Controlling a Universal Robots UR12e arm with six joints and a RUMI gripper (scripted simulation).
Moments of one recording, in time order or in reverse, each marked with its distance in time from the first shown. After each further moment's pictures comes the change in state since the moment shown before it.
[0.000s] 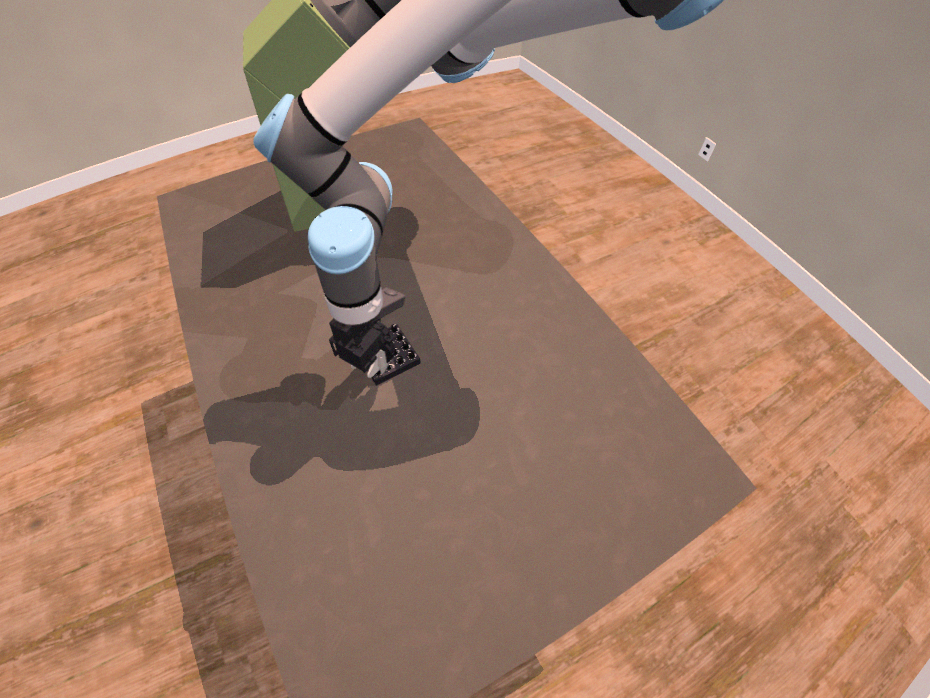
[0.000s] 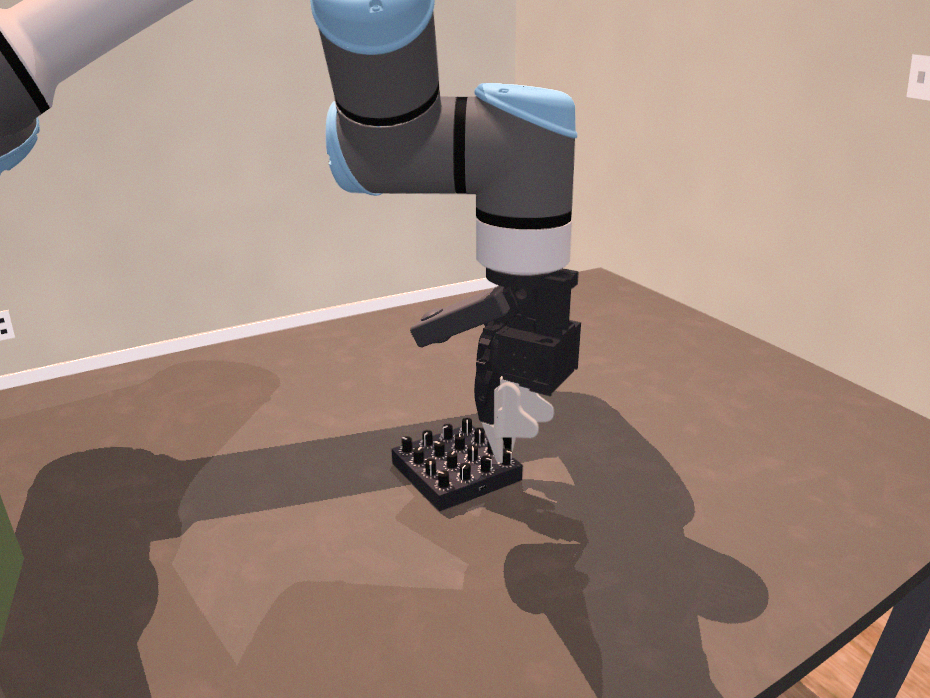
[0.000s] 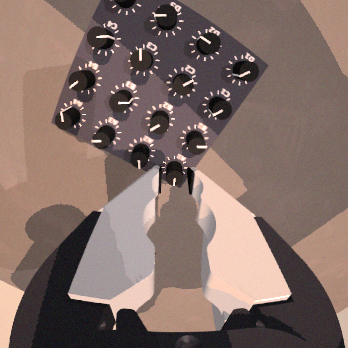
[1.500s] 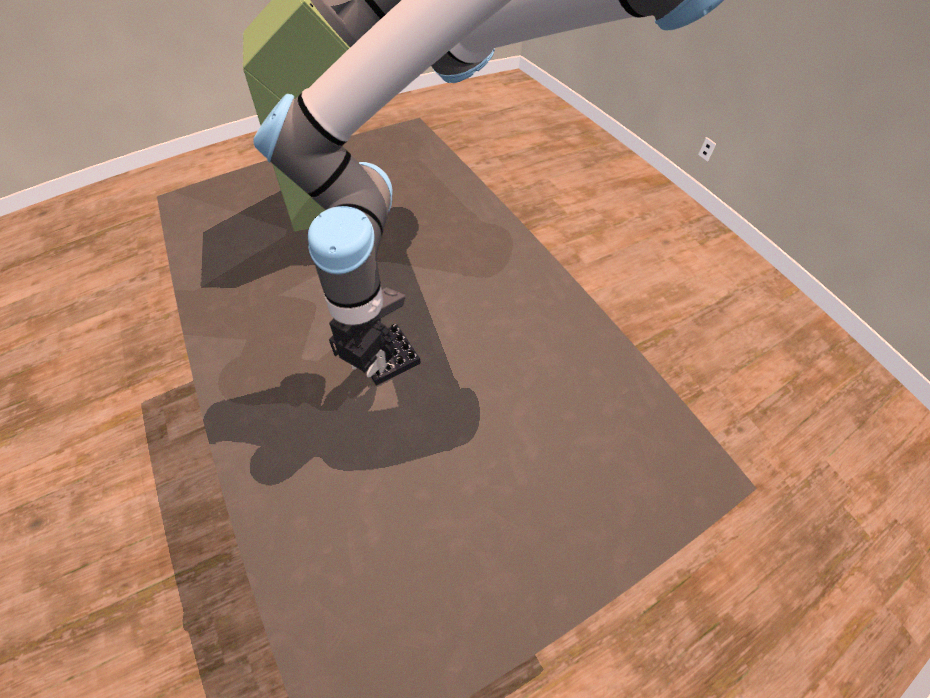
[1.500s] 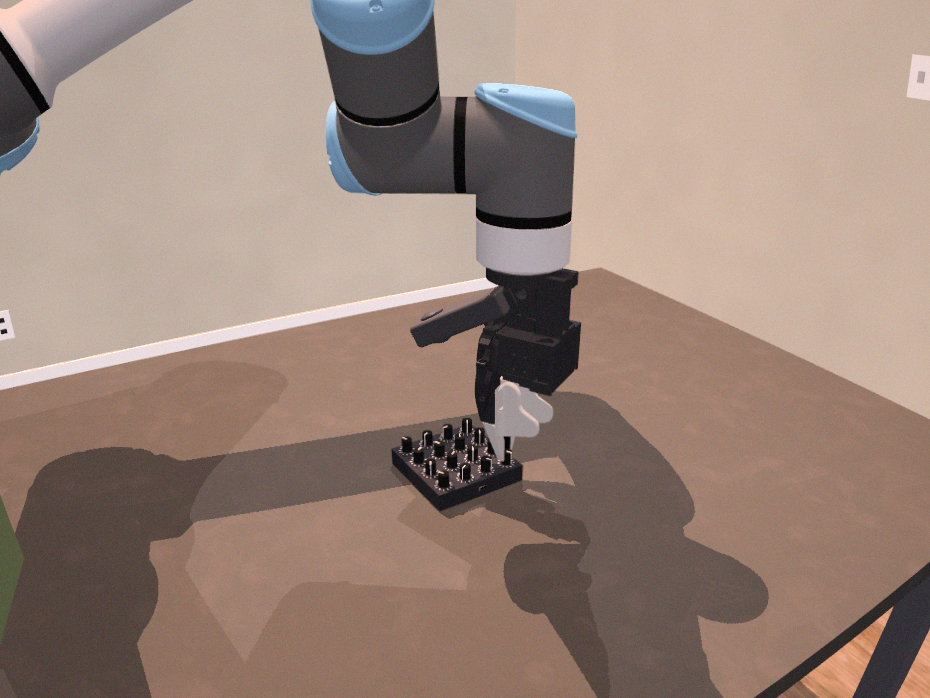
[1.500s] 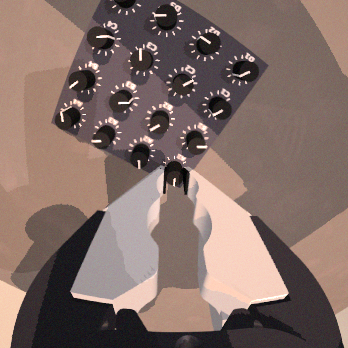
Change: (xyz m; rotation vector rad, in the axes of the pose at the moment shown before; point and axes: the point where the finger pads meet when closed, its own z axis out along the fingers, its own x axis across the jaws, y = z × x) arm 0.000 0.000 0.000 0.000 0.000 0.000
